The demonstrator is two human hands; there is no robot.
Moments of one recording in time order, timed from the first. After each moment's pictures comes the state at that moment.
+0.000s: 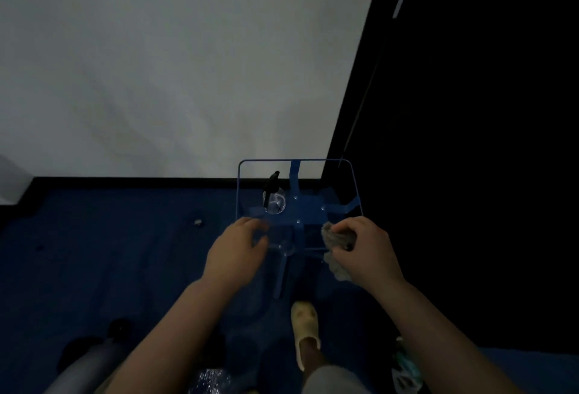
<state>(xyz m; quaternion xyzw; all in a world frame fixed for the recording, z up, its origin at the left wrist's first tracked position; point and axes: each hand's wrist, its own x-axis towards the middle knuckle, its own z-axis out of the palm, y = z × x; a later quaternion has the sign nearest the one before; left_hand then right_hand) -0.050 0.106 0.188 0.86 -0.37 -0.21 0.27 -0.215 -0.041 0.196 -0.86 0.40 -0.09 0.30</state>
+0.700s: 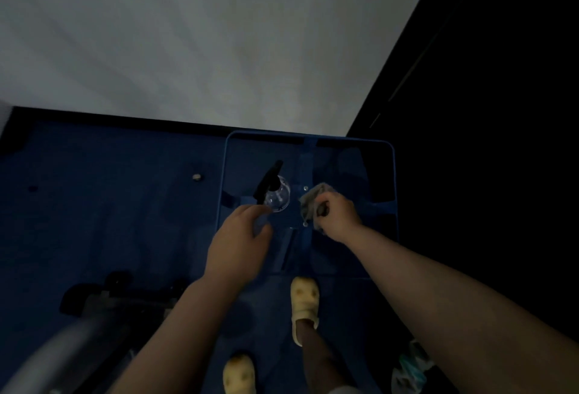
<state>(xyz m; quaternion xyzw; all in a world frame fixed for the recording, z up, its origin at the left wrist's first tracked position) 0.019 -0.012 0.076 0.89 -0.22 -0.28 0.28 -0.061 -0.189 -0.015 -0.80 0.41 0.13 0.42</state>
